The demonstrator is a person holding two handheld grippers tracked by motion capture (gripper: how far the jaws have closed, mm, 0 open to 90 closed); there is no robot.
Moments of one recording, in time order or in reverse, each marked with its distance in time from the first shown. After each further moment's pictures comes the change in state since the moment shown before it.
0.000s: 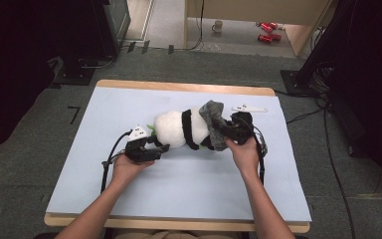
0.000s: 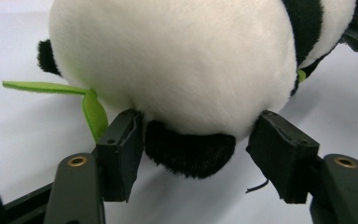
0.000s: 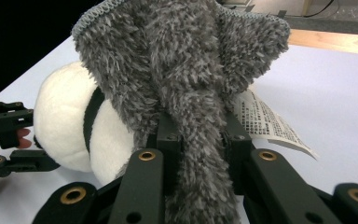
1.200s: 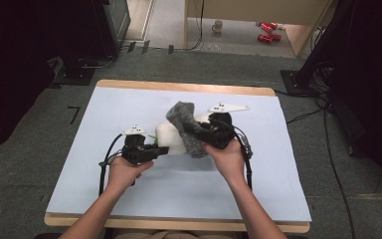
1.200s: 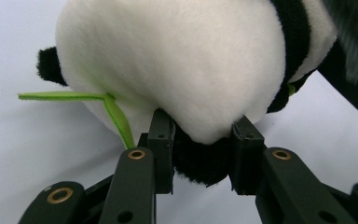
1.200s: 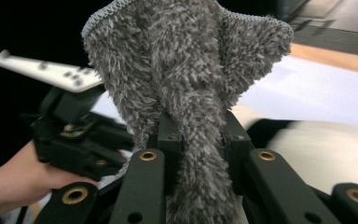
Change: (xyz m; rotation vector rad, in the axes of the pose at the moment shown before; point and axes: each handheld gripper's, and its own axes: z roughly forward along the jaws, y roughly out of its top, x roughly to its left) left arm -0.025 0.023 -0.032 0.105 -0.096 -0.211; right arm 0.095 0.021 -0.016 0.003 0.251 -0.101
